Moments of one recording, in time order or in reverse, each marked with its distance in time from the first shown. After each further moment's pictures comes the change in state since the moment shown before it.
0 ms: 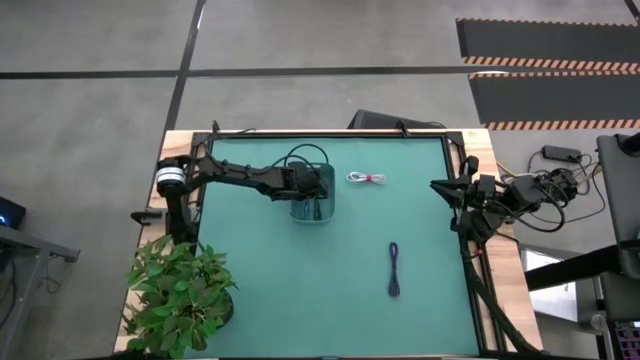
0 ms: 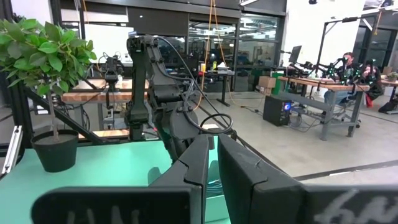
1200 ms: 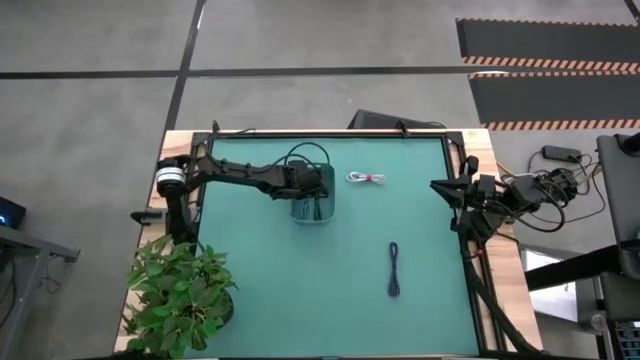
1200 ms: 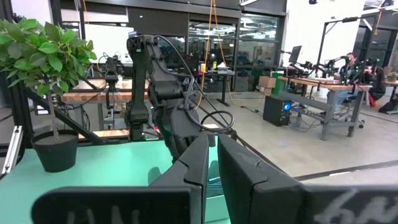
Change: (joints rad) left arm 0.000 0.000 0.038 -0.063 -0.010 0.001; right arm 0.000 0.000 0.000 0.000 0.000 0.000
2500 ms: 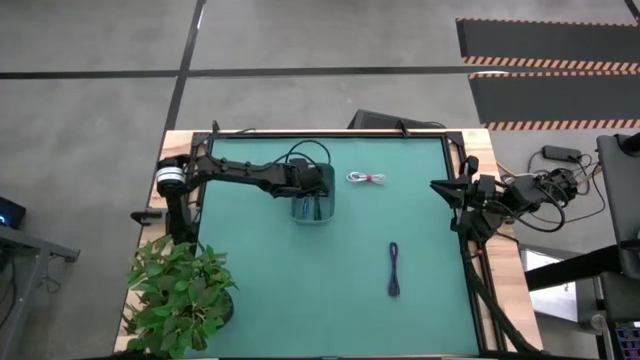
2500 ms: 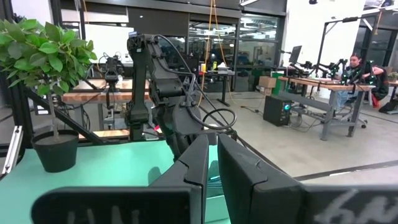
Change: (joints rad) left arm 0.005 0.000 0.029 -0.033 0.000 0.024; right arm 0.000 0.000 0.000 0.000 -0.001 0.000
